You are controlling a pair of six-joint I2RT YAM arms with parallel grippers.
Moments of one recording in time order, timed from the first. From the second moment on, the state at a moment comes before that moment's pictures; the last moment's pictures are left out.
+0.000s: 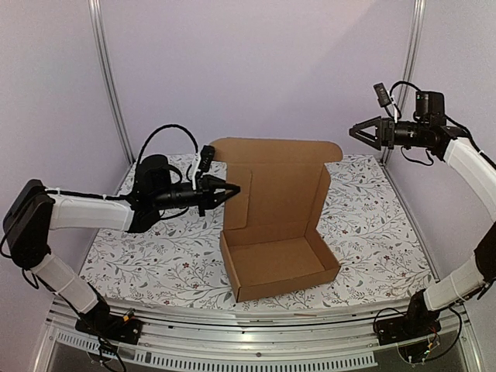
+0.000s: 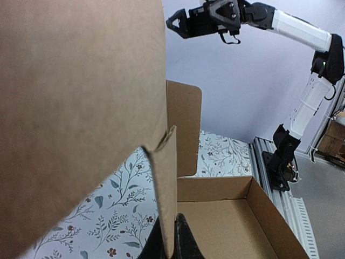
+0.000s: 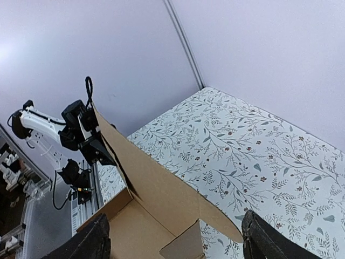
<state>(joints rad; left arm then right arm) -0.64 1.50 0.80 0.66 0.65 -0.14 0.11 1.43 1.40 -0.39 -1.06 0.06</state>
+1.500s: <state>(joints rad) -0.84 1.82 1.75 -0.44 0.33 0.58 0.21 1.33 1.49 -1.07 -0.62 -0.70</state>
